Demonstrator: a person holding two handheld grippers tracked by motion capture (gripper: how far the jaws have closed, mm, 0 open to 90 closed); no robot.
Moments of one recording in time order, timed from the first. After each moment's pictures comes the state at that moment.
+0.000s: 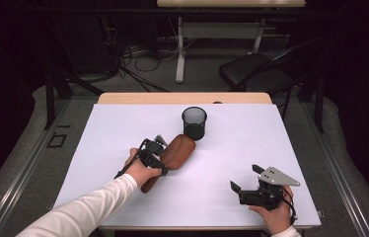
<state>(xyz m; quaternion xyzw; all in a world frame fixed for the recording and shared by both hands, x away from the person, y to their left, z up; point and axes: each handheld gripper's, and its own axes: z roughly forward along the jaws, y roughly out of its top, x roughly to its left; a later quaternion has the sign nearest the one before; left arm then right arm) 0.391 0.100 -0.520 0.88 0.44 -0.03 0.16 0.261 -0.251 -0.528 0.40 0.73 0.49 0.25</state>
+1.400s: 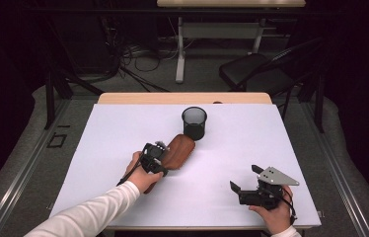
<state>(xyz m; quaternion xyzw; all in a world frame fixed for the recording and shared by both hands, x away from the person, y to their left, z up) 0.379 0.097 -0.530 0.88 0.44 0.02 0.18 0.262 -0.250 -0.529 0.40 0.74 0.49 0.24</state>
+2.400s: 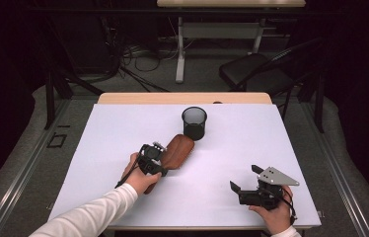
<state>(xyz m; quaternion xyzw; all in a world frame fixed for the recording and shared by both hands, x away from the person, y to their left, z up) 0.375 0.104 -0.531 0.87 0.44 0.01 0.21 0.262 -0.250 -0.529 0.40 0.74 0.49 0.24</state>
